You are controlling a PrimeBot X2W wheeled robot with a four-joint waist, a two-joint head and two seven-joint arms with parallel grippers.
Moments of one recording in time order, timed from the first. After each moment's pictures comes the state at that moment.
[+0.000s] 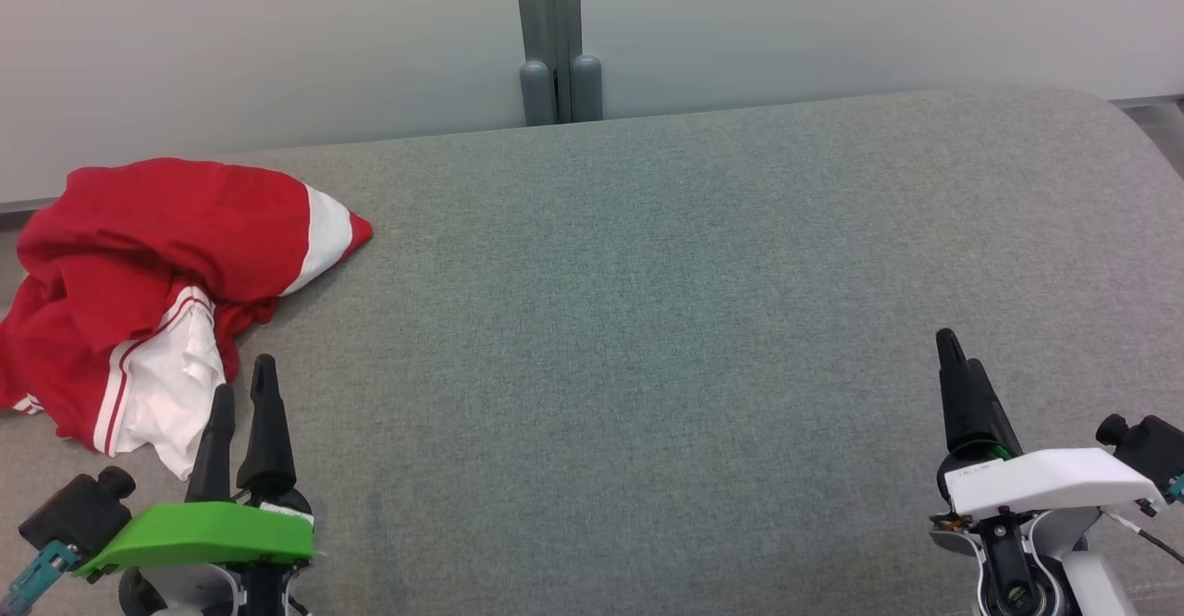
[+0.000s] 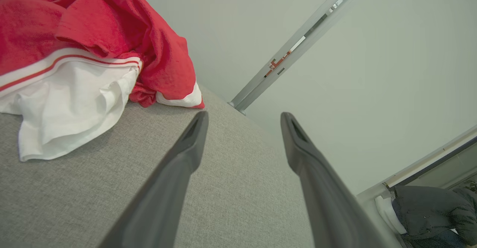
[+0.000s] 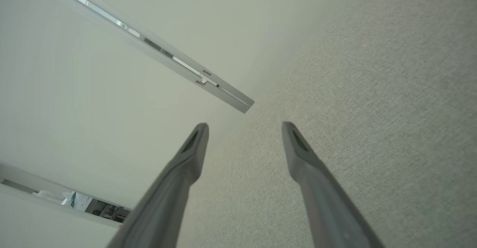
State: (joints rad) left arm -0.05 0.05 0.06 0.15 -0.84 -0.13 -0.09; right arm -0.05 -0.04 -0.03 0.15 0.97 0.13 -0.09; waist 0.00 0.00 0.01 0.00
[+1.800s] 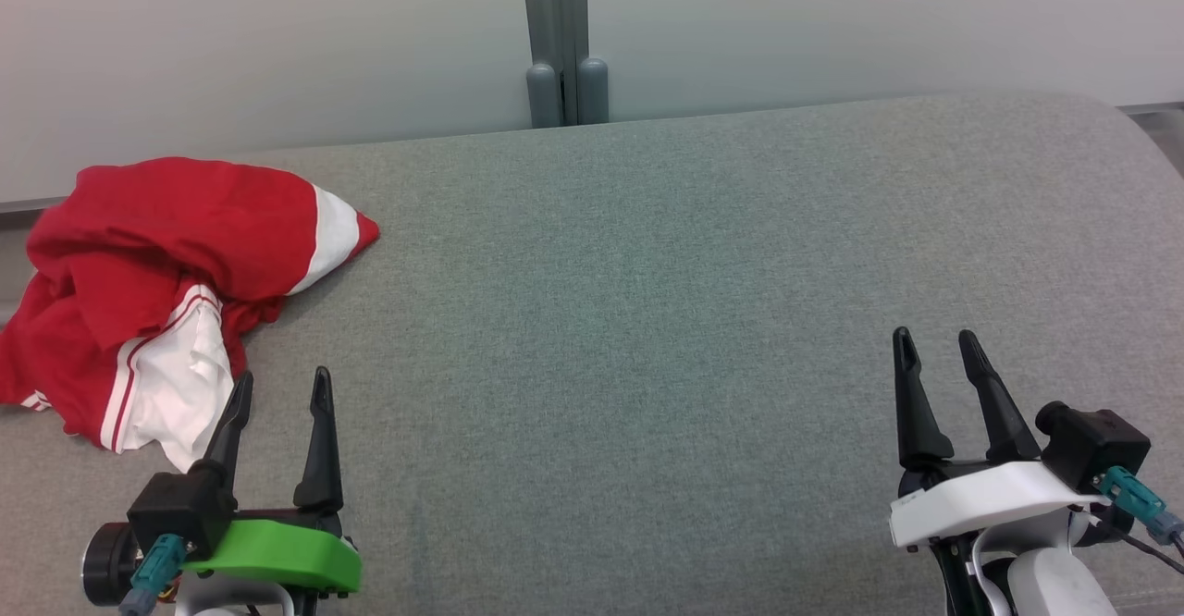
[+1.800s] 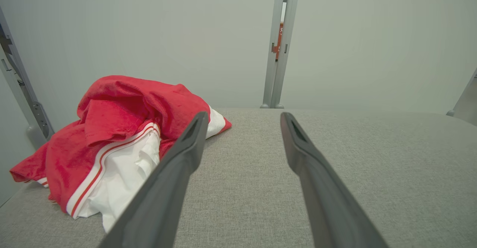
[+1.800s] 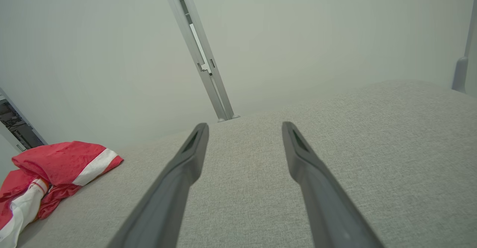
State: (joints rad) left arm -0.03 0.08 0.00 0.15 -0.21 -0.12 -0.22; right arm -0.04 -0.05 0.03 0.13 0.35 0.13 -0.22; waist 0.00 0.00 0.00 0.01
